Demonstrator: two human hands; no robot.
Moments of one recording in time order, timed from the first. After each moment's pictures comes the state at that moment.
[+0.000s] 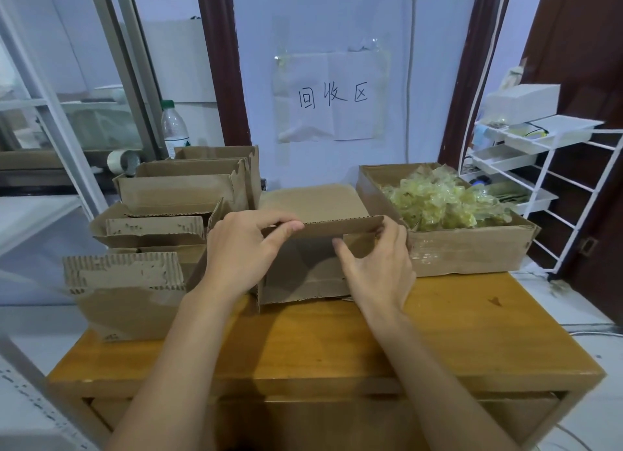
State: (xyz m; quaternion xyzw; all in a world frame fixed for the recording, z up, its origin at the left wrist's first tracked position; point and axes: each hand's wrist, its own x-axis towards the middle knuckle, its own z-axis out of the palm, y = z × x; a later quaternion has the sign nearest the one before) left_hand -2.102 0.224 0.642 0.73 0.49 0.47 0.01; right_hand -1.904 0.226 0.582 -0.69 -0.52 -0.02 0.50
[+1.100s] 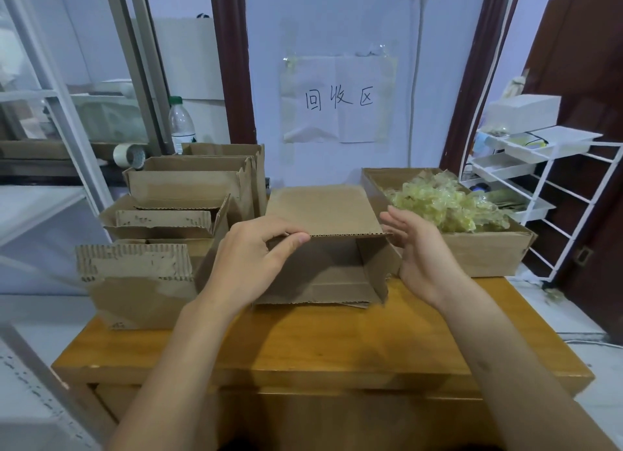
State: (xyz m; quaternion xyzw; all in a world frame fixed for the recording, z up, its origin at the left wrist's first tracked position) left_hand -2.108 0.206 0.631 0.77 0.44 0.47 0.08; right_hand -1.846 0.207 0.638 -0.46 -0.39 0.55 0.57
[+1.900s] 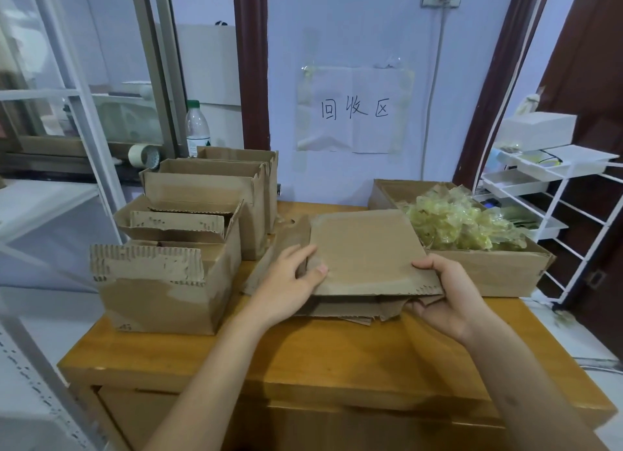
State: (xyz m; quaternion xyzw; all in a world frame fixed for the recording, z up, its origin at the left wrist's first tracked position) left_hand -2.084 0.227 0.592 0.70 0.55 0.35 0.30; right_hand -1.825 0.207 0.613 -0.44 -0.24 0.65 0.57
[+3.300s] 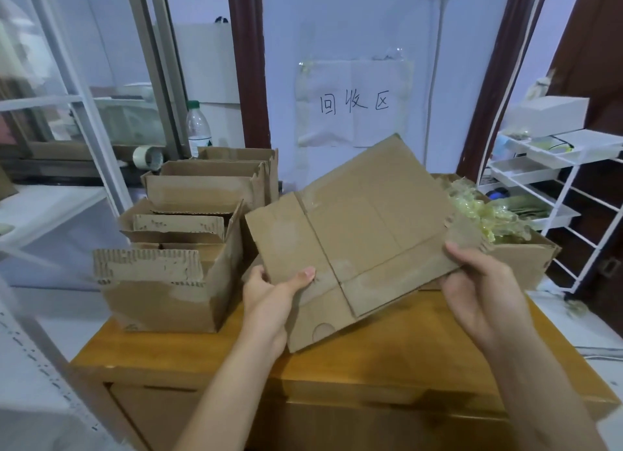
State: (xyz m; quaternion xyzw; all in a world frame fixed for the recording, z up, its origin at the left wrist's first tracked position) left_hand -2.072 0.187 0.591 0.33 0.53 0.60 0.51; right_hand -1.818 0.165 0.640 -0.31 -0.29 0.58 0.69
